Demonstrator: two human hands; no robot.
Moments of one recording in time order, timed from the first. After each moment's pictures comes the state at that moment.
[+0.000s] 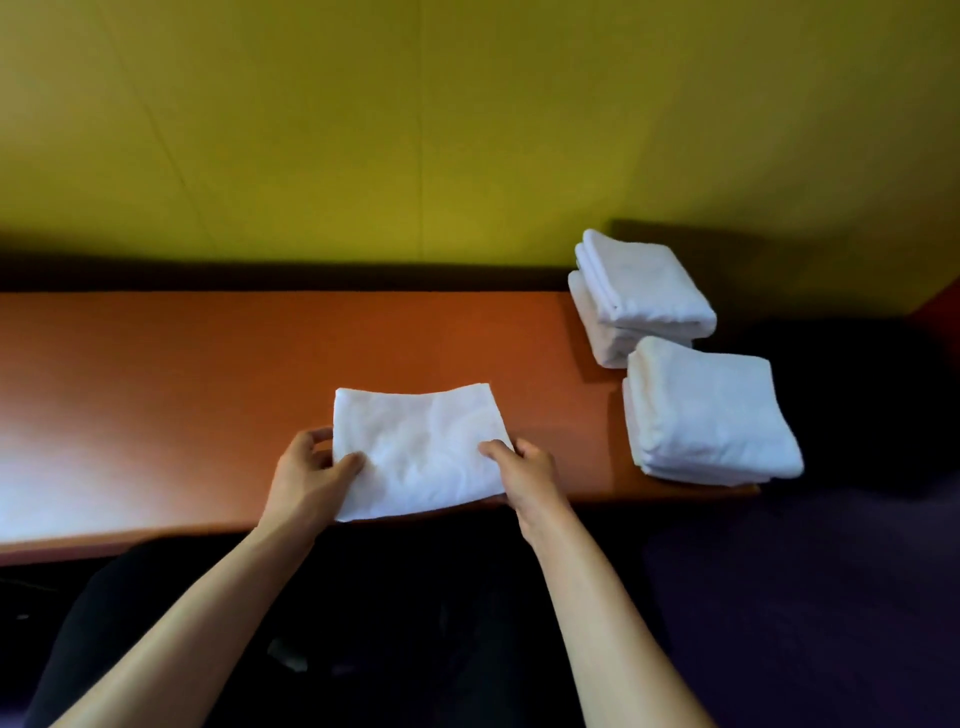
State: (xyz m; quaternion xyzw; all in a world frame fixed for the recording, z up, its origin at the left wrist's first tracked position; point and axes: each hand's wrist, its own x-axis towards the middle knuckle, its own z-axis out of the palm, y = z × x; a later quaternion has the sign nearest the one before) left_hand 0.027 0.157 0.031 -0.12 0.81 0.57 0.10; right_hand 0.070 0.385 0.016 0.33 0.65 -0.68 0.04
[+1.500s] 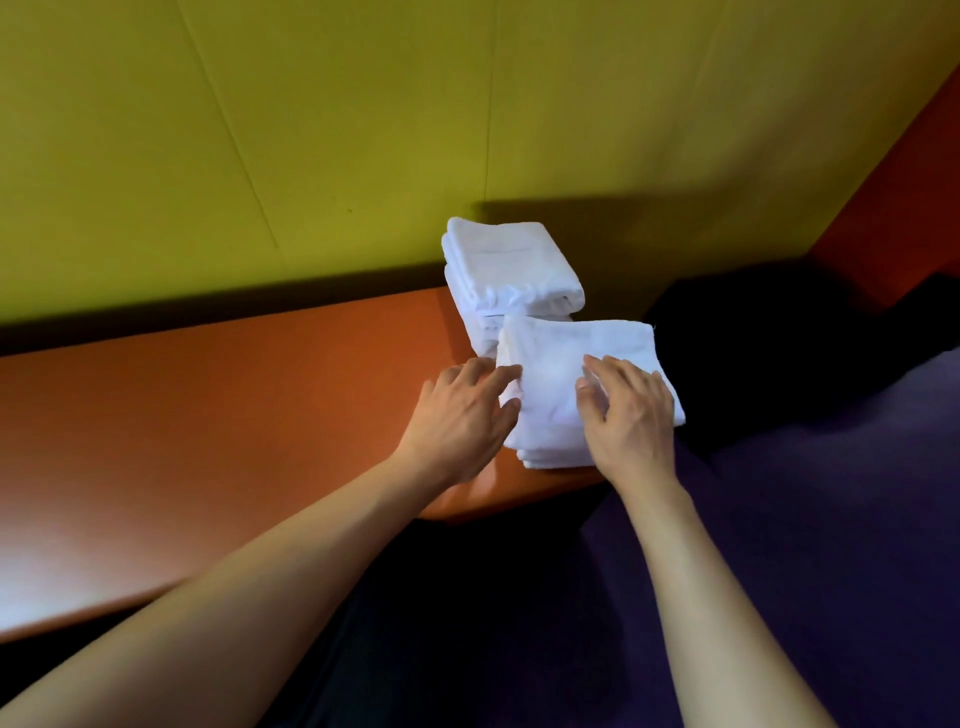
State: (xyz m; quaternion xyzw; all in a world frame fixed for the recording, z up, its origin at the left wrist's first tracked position) left_hand 0.034 0.459 0.069 0.39 0.91 0.16 0.02; right_hand 0.126 0.651 0.032 0.24 0.92 -0.17 -0.25
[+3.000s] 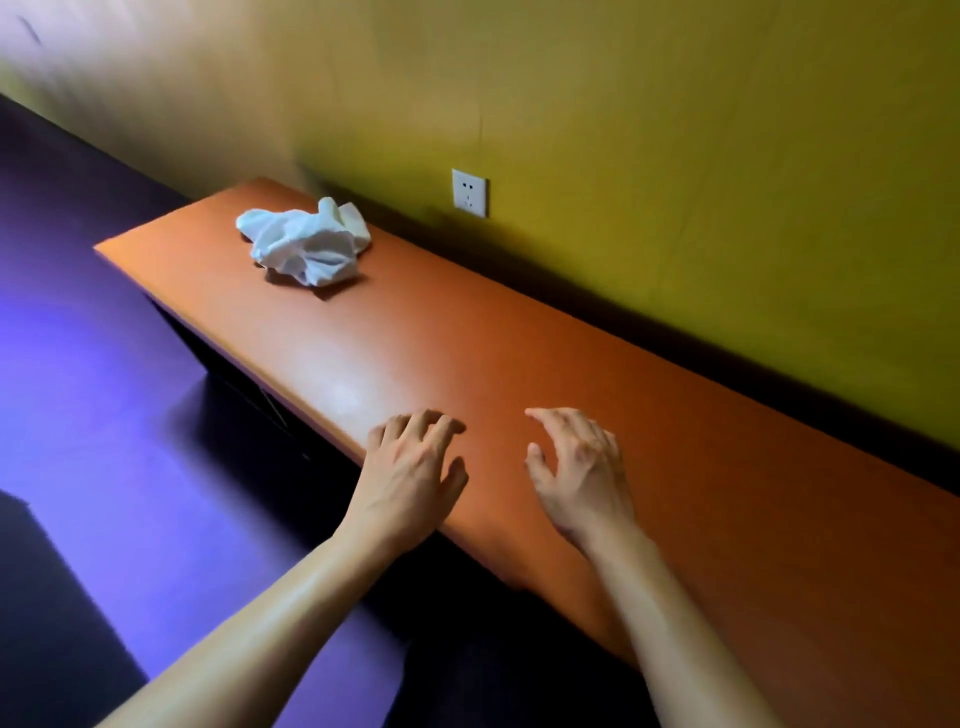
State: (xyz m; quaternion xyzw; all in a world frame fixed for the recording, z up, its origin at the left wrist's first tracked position) left_hand -0.012 -0.168 0.026 -0.11 0.98 0.11 -0.13; right_hand -0.101 0.018 0.034 -0.25 0.93 -0.26 -0.01
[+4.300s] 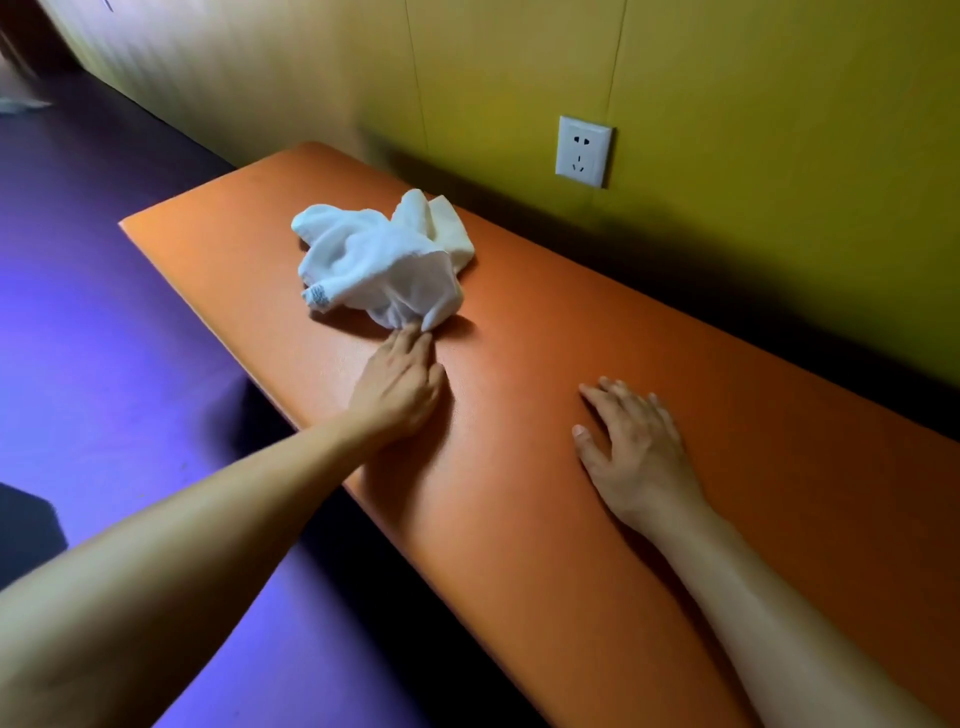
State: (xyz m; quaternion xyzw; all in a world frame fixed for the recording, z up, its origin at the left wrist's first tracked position) left_hand -0.189 -0.414 -0.080 -0.19 0.97 0.11 -0.04; right_hand -0.254 -0.133 -0.076 -0.30 0.93 -0.20 0.07
